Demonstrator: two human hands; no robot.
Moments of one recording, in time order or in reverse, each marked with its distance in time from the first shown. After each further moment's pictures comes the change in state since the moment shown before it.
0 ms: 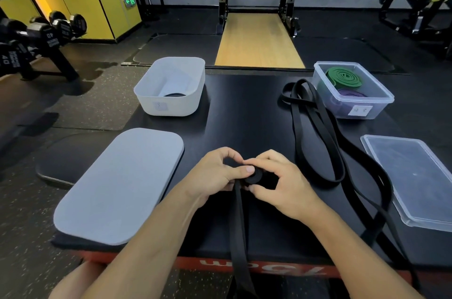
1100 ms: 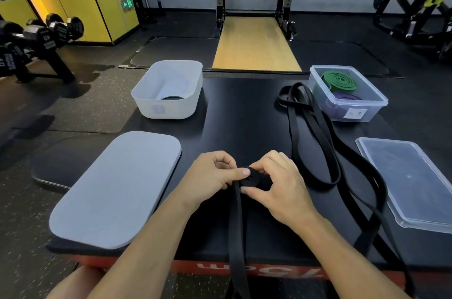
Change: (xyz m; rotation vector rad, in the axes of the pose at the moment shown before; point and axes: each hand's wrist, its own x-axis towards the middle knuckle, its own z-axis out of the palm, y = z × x) left_hand -0.007 0.002 0.000 0.107 0.106 0.111; right_hand -0.001 -0.006 0.009 -0.296 0.194 -0.049
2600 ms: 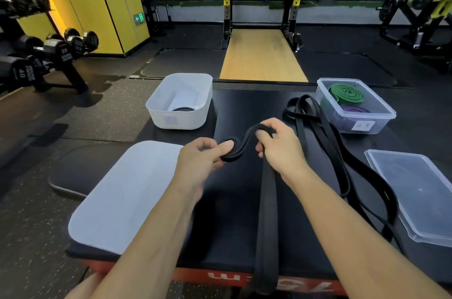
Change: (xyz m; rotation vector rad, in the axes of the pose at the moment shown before) left_hand 0.019 0.014 -0.029 -0.413 0.355 0.030; right_hand 0.093 -0.037 -0.020 0.458 0.059 0.535
